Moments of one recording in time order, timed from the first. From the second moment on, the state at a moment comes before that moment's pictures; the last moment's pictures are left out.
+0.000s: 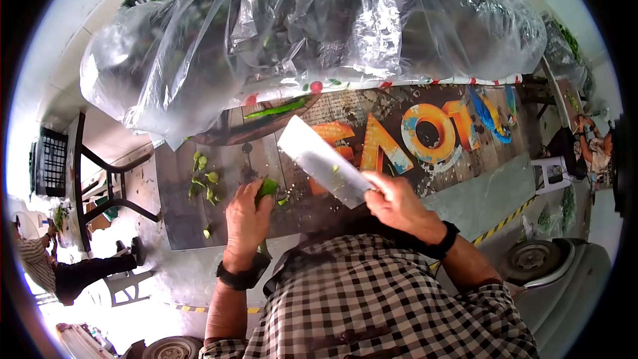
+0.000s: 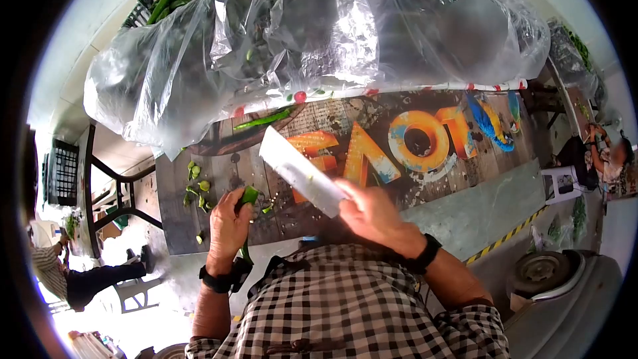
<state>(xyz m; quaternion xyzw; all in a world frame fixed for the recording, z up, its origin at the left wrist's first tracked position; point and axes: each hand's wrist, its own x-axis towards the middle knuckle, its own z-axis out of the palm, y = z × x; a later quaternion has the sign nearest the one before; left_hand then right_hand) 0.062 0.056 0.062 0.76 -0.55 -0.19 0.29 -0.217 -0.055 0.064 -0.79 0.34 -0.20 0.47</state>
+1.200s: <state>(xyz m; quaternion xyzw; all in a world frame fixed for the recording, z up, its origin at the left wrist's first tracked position) 0.054 0.117 0.048 0.61 -0.61 -0.40 0.32 -0.207 -0.118 0.114 -0.79 0.32 0.02 0.52</state>
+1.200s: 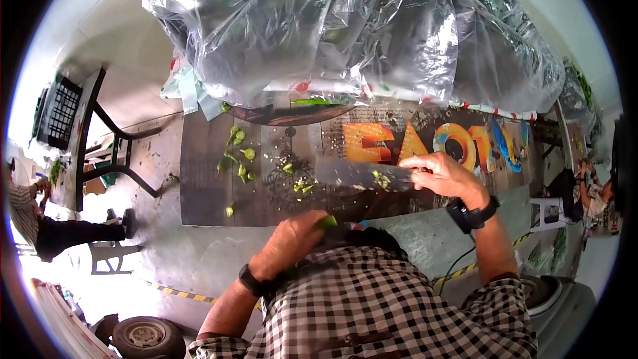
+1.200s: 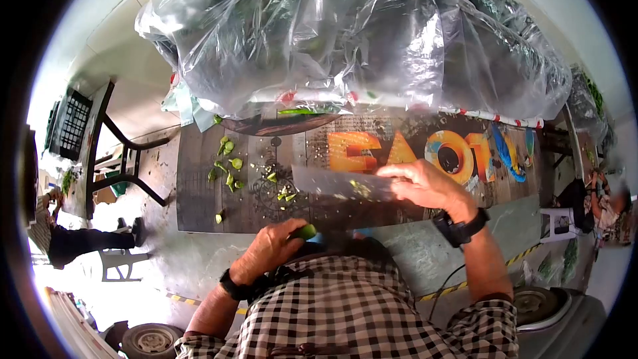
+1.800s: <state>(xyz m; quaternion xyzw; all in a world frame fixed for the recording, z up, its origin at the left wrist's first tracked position) 0.069 0.154 0.070 0.69 -0.51 -0.38 0.35 0.029 -0.141 0.090 -0.86 0.09 0.06 0.50</state>
